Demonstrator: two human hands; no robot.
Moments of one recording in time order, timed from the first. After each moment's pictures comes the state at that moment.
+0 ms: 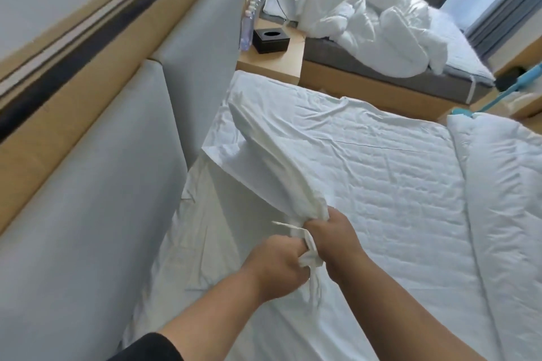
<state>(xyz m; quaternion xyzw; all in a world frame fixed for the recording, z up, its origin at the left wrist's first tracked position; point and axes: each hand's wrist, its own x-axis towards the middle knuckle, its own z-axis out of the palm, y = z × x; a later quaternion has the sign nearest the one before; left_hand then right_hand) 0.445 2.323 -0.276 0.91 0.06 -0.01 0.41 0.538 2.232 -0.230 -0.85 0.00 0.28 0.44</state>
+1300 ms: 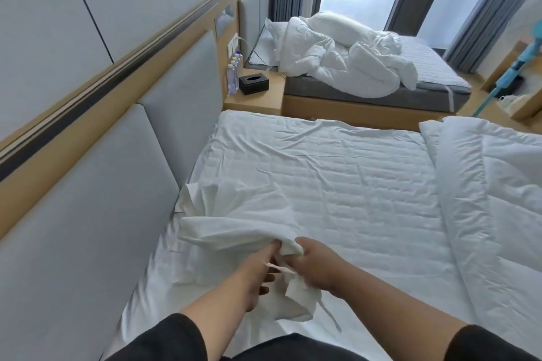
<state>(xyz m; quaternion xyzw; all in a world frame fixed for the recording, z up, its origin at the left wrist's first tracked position) 0.415 2.161 -0.240 0.52 0.45 -0.12 0.72 0.513 2.034 -0.210 -0.81 -0.22 0.40 0.36</state>
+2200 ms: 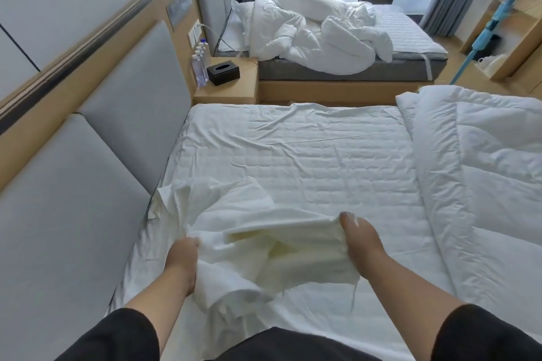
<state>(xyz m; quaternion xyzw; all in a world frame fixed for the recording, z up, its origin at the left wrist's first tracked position) 0.448 2.218 -0.267 0.57 0.58 0.02 0.59 0.630 1.914 -0.266 -0.86 0.09 0.22 0.46</state>
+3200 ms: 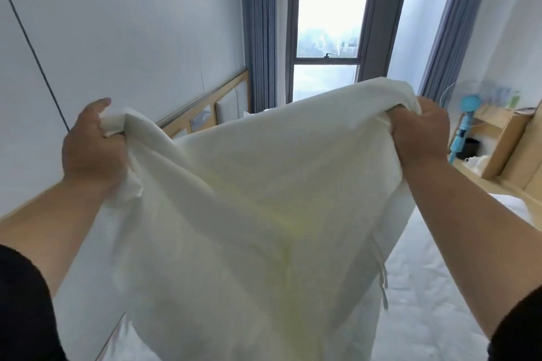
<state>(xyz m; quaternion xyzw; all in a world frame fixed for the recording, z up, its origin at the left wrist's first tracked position) 0.492 2.287 0.077 0.77 0.32 0.50 0.22 0.752 1.870 0.103 -0.73 -0.13 -0.28 0.61</state>
